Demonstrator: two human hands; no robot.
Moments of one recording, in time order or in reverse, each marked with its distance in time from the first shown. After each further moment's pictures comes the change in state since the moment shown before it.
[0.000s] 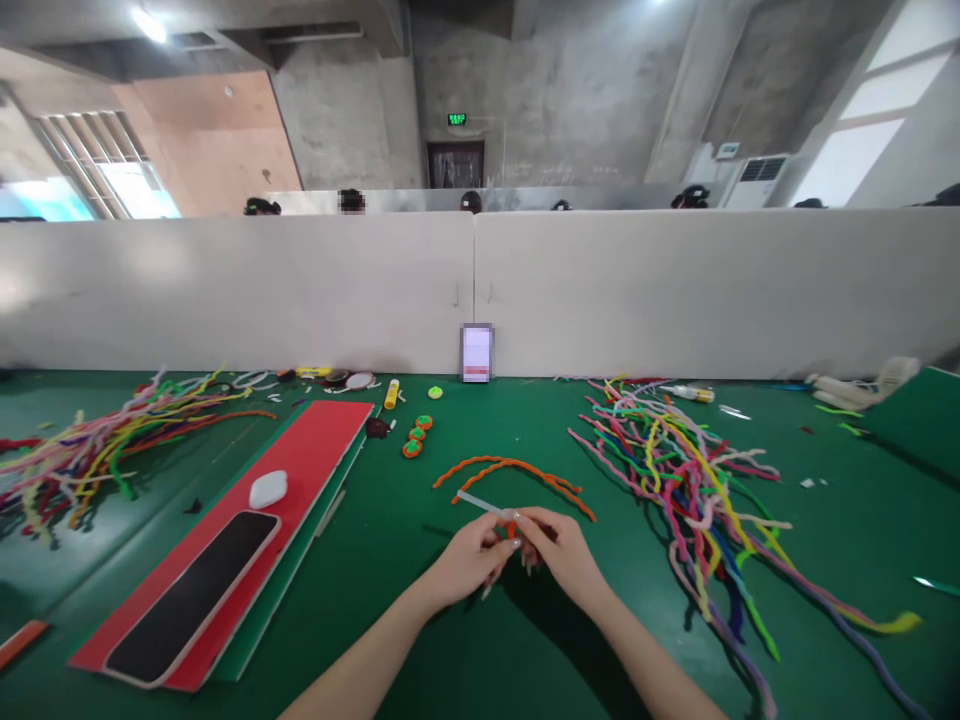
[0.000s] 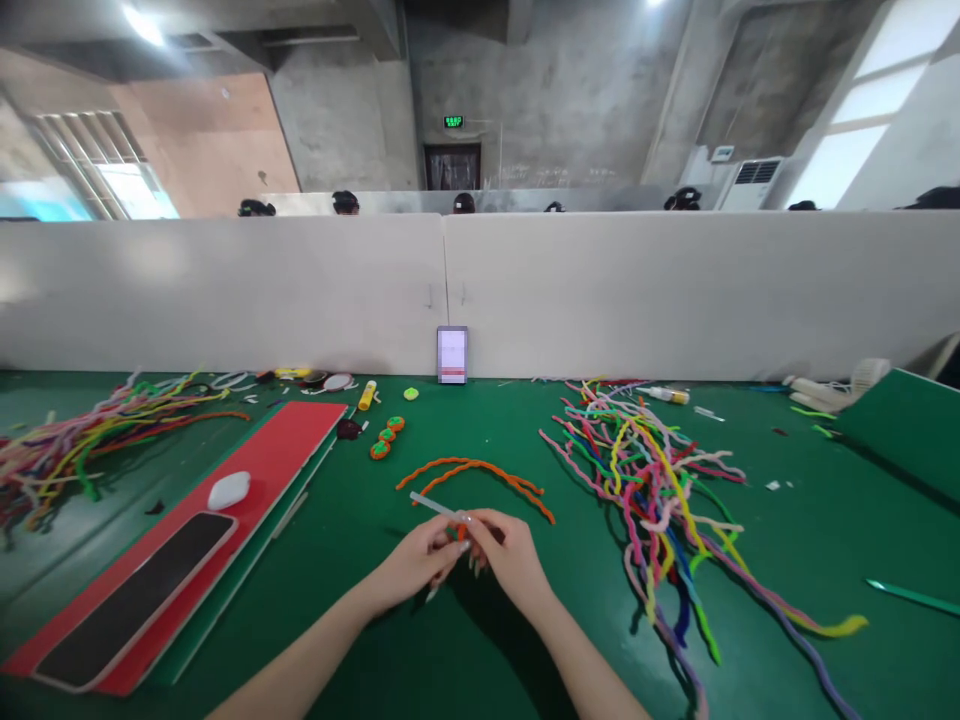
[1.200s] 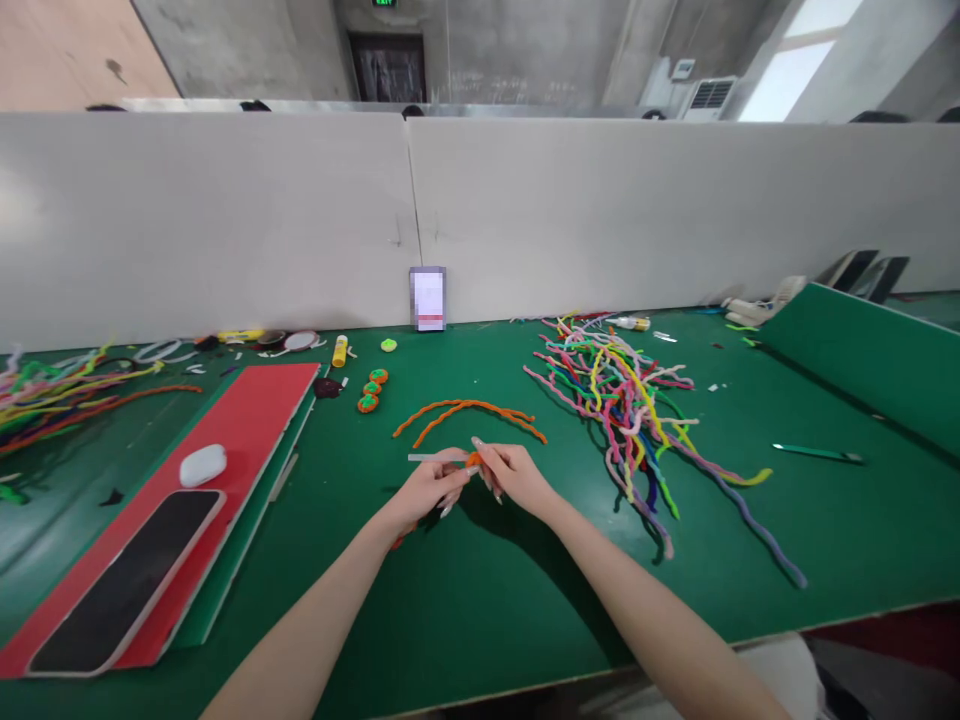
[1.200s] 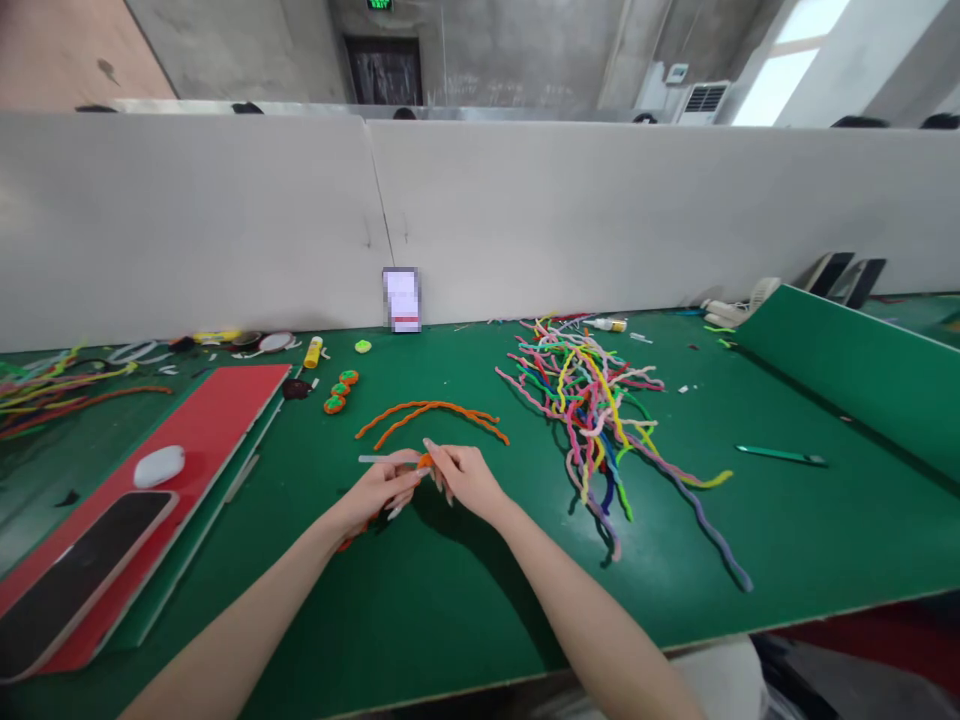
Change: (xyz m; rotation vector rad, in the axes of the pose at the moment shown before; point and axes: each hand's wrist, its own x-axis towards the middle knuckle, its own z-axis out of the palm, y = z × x) left_hand 0.009 -0.006 -0.008 -0.190 -0.107 0.004; right_hand -0.003 -0.013 -0.003 -0.115 -0.057 -0.003
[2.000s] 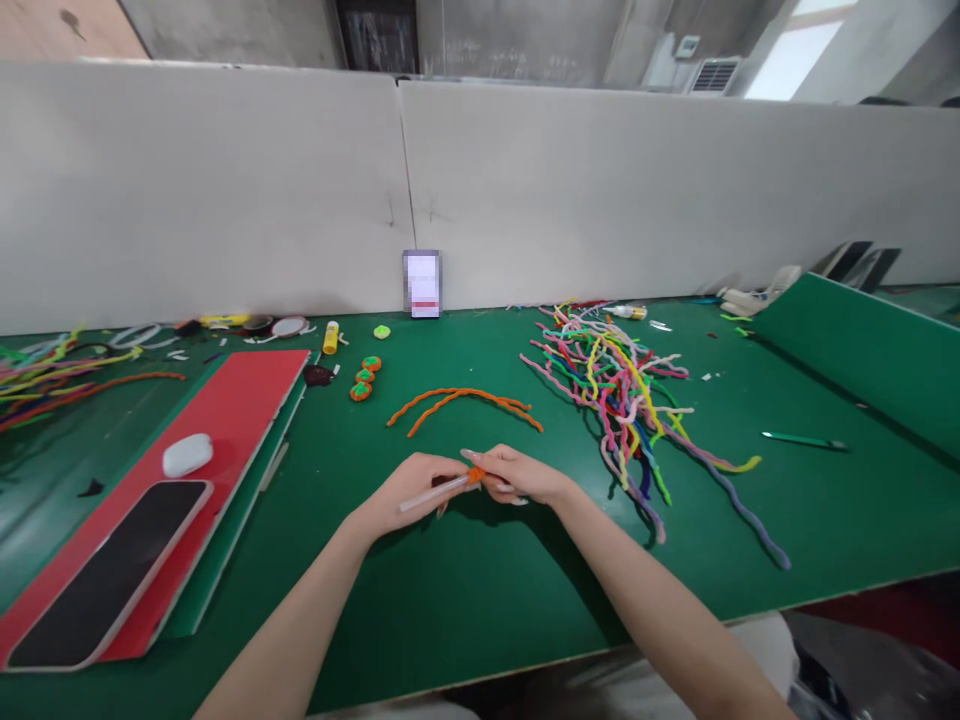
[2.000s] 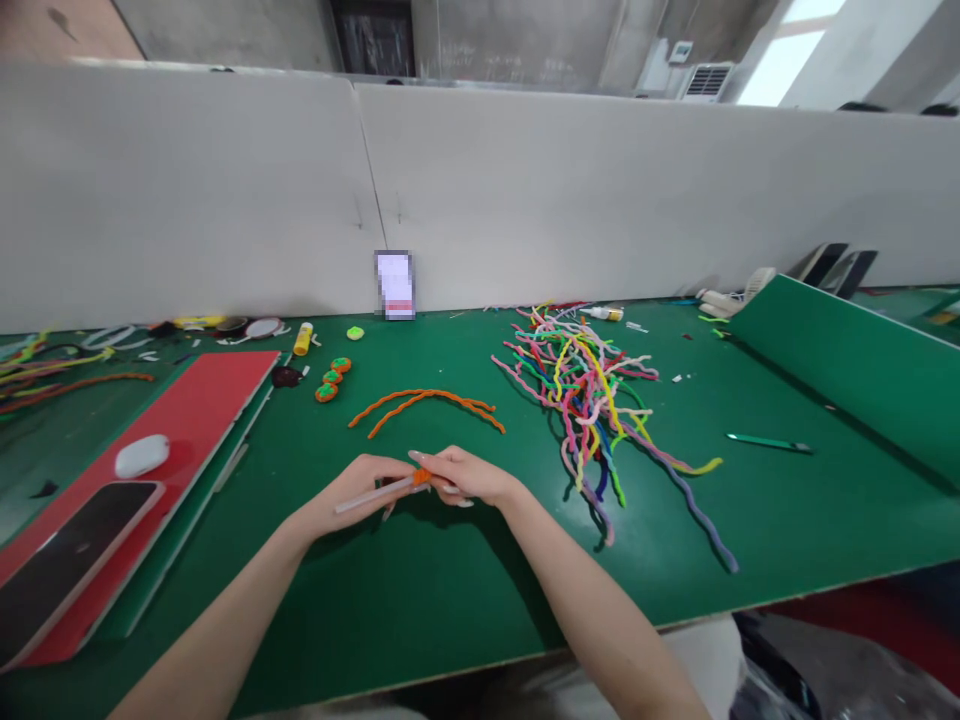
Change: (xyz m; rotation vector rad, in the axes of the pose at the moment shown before) left_hand -0.023 0.040 0.002 0.735 -0.133 0.017; right_hand -0.004 -0.002 -0.015 0.448 -0.535 0.208
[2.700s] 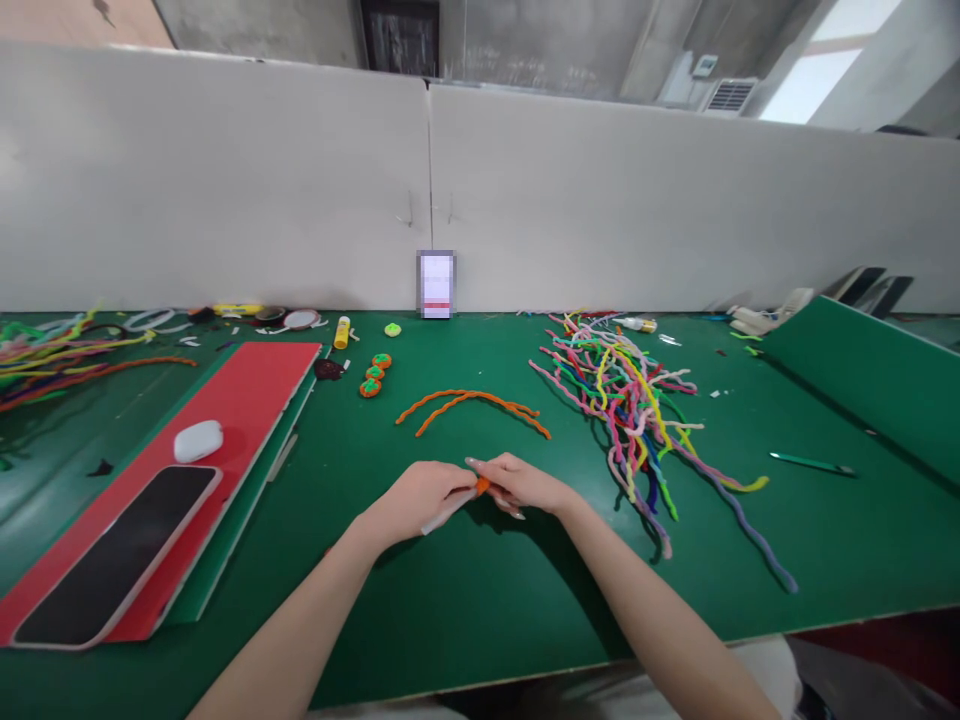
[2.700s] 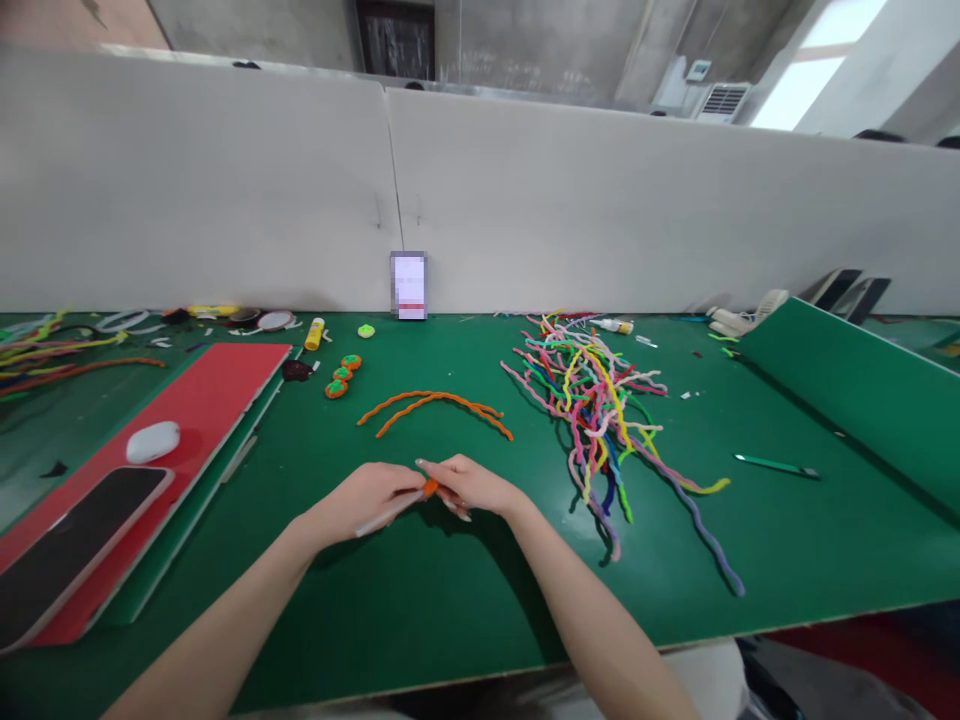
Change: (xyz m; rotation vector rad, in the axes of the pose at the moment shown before) left_hand -0.002 0.000 0.002 0.421 0.036 0.171; right_hand 0.003 0.006 0.003 -0.202 0.079 0.099
